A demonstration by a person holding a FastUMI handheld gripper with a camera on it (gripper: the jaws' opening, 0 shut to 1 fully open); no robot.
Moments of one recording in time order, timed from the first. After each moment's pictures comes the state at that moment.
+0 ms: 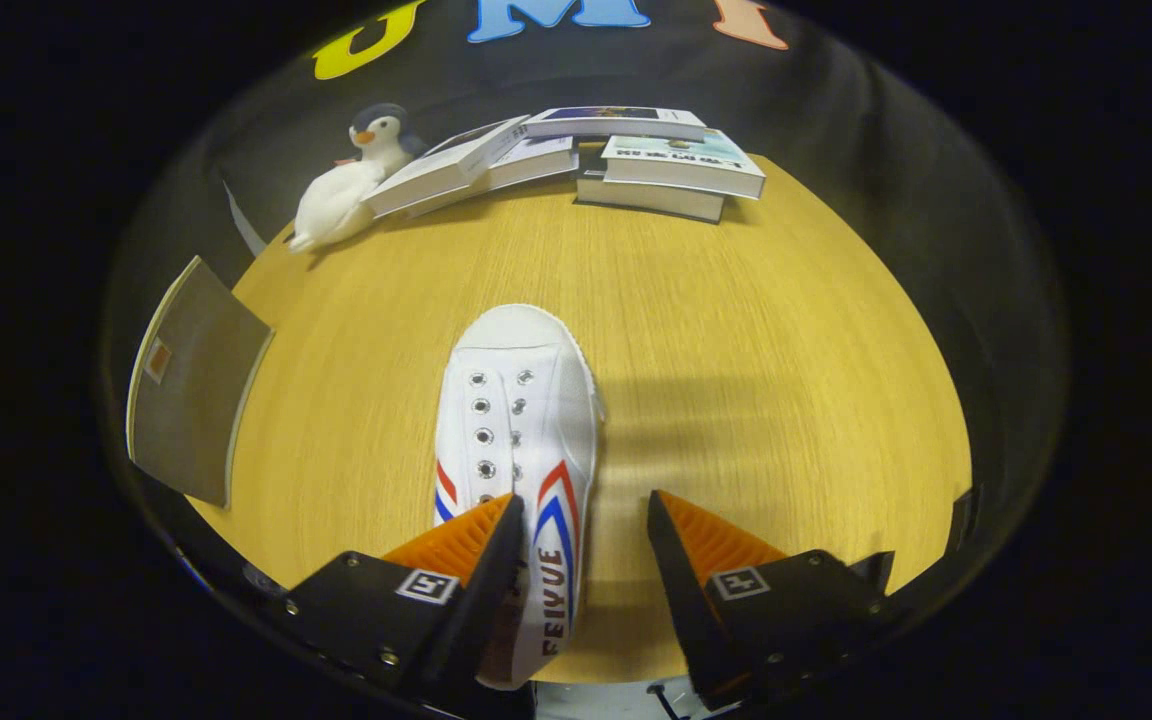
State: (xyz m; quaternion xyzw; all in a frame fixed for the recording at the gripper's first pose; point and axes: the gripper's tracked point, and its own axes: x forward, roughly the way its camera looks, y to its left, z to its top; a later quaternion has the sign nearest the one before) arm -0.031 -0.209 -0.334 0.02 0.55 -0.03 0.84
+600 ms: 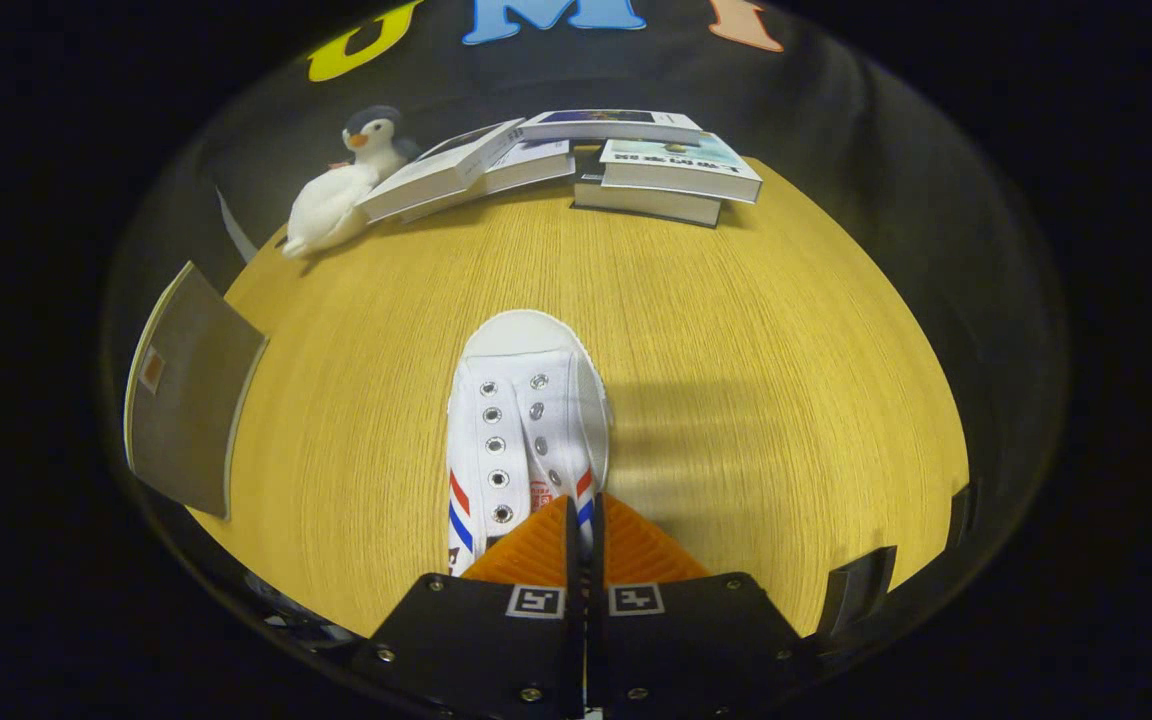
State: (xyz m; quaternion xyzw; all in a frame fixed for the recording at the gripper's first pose) arm -0.029 -0.208 -0.331 0.04 0.54 -0.06 0.84
